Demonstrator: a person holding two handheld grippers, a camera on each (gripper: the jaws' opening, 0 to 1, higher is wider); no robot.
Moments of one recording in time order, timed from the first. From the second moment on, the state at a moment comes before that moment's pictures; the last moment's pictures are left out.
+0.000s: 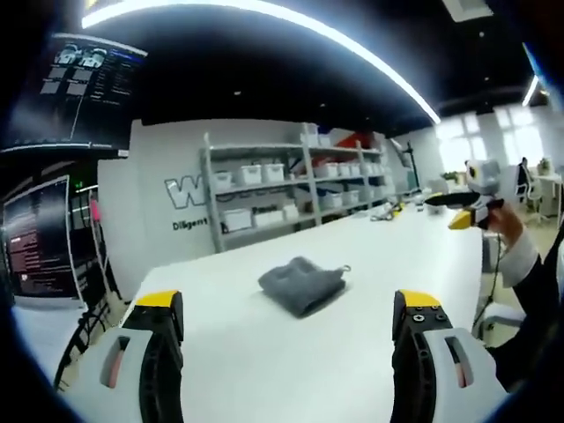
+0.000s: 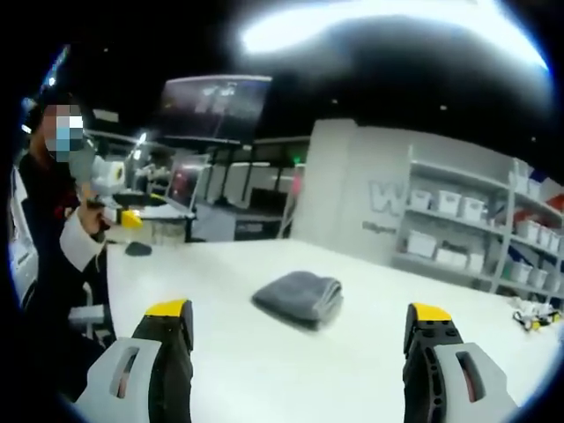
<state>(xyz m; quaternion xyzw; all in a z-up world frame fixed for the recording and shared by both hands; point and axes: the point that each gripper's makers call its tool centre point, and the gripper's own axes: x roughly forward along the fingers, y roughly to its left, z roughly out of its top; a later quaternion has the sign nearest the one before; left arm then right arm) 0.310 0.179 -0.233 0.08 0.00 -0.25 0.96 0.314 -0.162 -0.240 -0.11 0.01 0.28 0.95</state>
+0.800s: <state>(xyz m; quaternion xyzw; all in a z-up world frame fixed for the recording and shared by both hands) 0.283 0.179 -0.234 0.05 0.01 -0.25 0.97 0.303 -0.140 -0.230 -0.09 -0.01 0.33 0.94</state>
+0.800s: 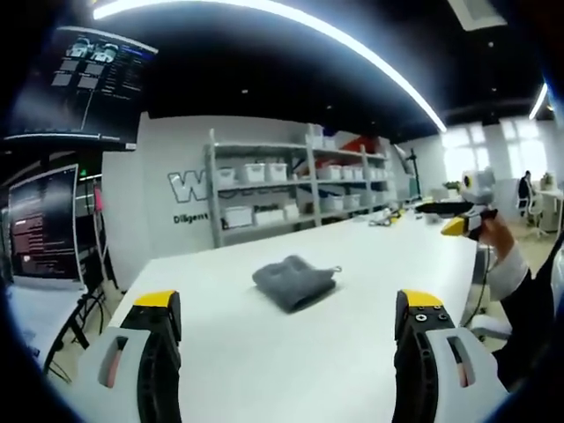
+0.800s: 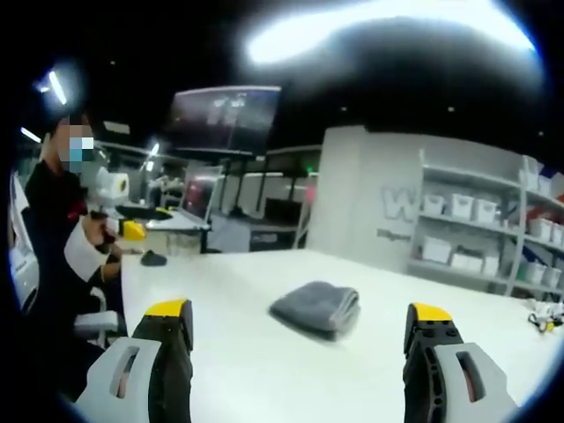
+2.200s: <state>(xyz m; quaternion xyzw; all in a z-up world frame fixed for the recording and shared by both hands) 0.267 0.188 -0.226 0.05 0.00 -0.23 0.97 0.364 -0.121 -0.247 -0.05 -0.02 0.31 0.95</state>
